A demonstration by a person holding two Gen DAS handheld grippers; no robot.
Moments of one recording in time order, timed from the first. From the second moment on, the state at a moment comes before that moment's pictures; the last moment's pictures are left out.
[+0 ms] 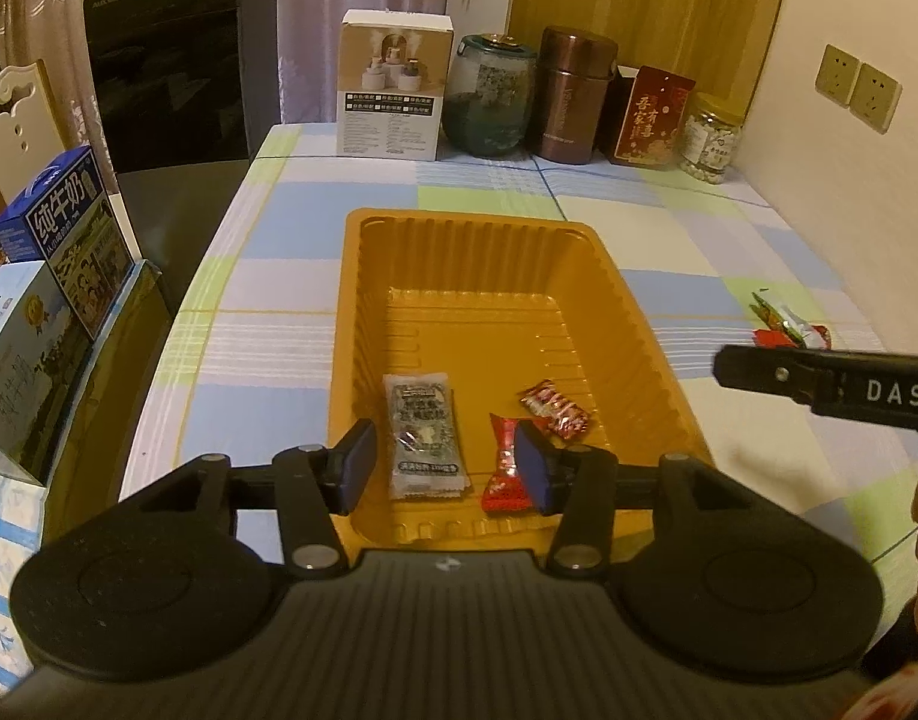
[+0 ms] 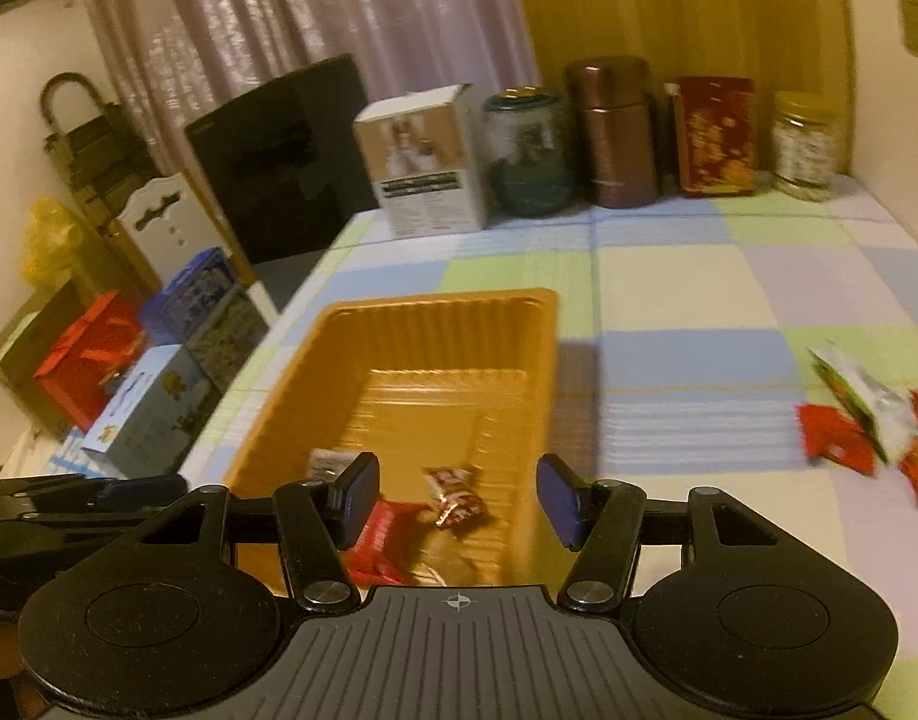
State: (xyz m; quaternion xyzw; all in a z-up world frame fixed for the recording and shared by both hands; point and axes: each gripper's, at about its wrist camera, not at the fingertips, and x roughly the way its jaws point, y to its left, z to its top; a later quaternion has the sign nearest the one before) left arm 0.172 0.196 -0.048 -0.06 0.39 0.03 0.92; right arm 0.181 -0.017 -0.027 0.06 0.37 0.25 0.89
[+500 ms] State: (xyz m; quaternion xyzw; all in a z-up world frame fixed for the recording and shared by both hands) left arm 0.145 0.139 -0.024 -0.06 0.37 0.00 0.93; right arm 0.119 -0.107 -0.011 0.08 0.36 0.17 0.91
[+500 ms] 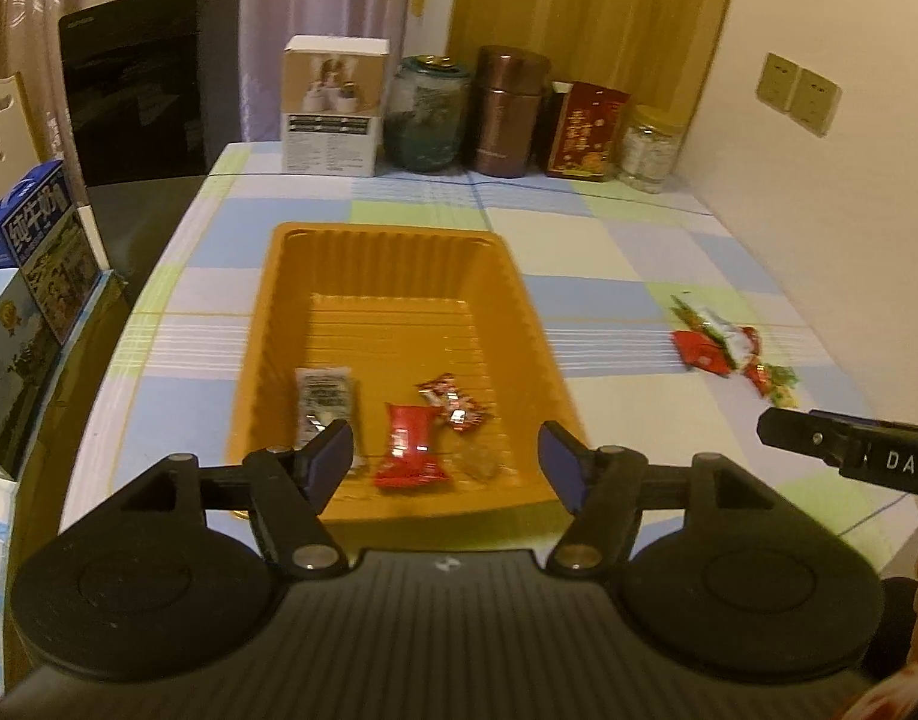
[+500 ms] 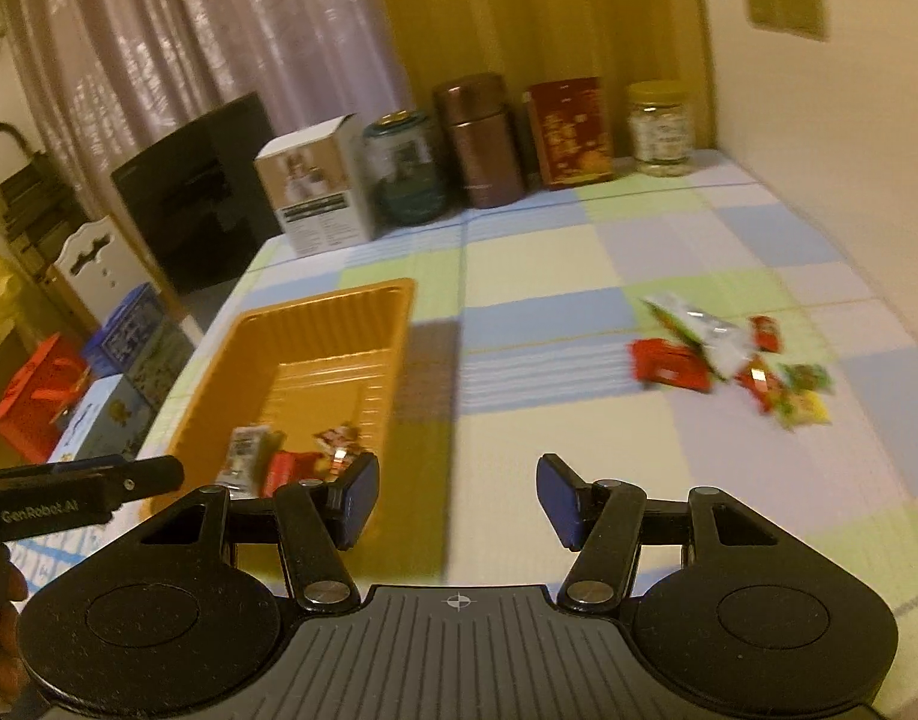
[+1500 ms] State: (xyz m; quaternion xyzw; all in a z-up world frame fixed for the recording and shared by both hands) left arm 0.148 0.001 -0.010 -0.01 0.37 -0.11 0.92; right arm 0.077 -0.270 0.005 0.12 0.33 0.02 0.94
